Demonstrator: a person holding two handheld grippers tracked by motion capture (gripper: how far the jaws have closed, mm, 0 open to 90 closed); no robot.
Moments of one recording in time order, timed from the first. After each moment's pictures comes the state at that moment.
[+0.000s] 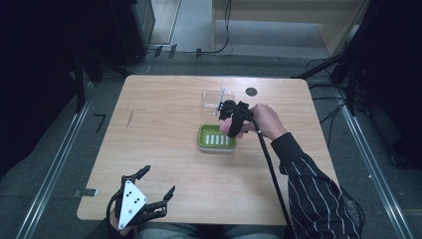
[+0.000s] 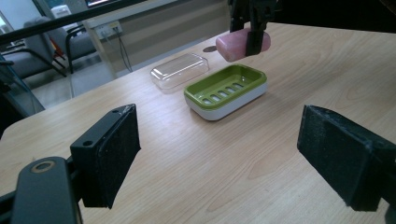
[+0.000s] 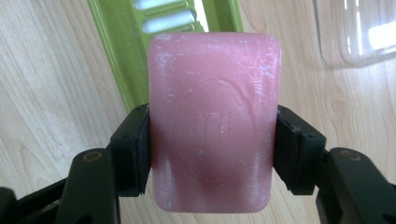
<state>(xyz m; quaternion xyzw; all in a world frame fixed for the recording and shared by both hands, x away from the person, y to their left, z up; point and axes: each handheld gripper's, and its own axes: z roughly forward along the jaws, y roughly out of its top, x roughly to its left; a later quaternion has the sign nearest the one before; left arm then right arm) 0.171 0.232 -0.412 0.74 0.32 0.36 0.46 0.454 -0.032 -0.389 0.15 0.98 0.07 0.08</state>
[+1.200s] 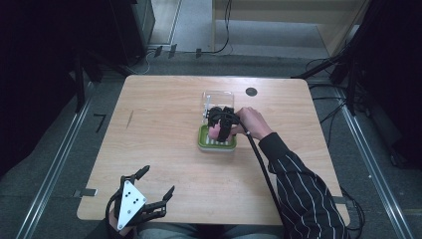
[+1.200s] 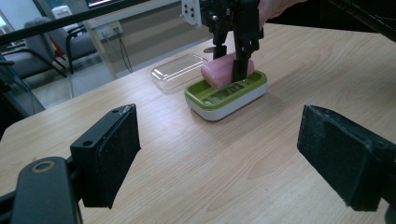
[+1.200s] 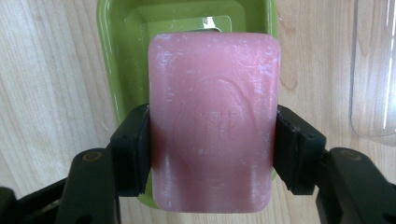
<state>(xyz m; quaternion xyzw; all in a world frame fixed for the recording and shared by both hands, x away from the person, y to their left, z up) 0.170 0.233 -0.412 0.74 0.32 0.36 0.47 0.459 0.001 -0.418 0.08 0.99 0.08 0.07</state>
